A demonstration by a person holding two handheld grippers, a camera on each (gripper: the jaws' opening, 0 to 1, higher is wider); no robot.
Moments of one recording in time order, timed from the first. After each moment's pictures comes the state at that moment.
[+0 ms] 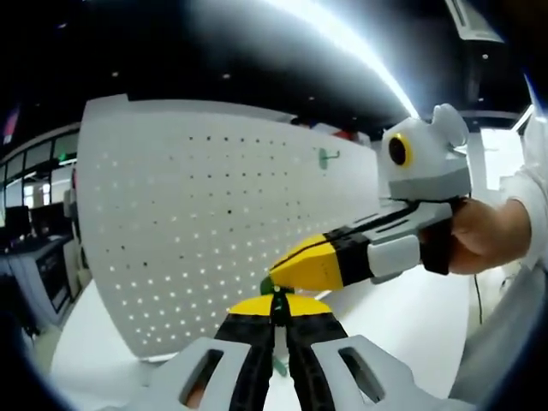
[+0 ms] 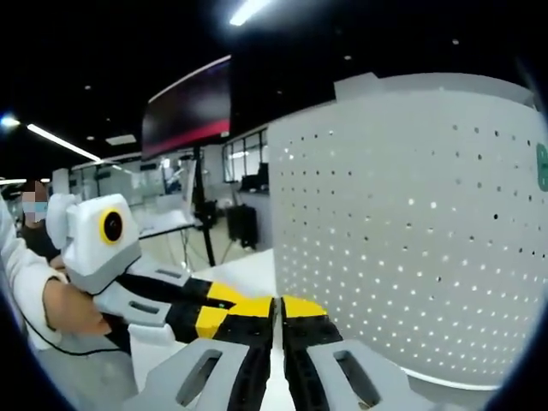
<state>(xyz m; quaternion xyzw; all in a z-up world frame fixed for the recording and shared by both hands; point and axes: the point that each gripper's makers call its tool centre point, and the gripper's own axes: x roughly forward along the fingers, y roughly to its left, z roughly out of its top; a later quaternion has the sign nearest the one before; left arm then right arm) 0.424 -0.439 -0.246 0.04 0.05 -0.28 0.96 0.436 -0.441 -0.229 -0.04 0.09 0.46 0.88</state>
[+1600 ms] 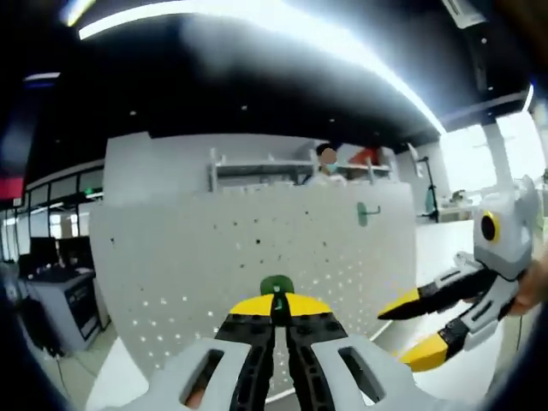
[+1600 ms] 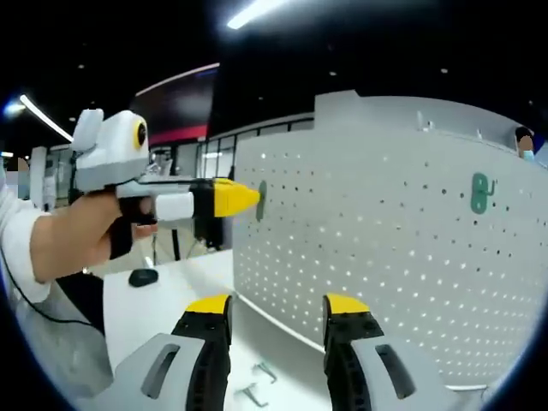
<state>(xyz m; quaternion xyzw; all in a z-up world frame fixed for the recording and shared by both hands) 0.473 -0.438 -0.138 0.06 -0.04 -0.19 0.98 0.432 -0.511 -0.213 -0.08 0.06 0.39 0.92</state>
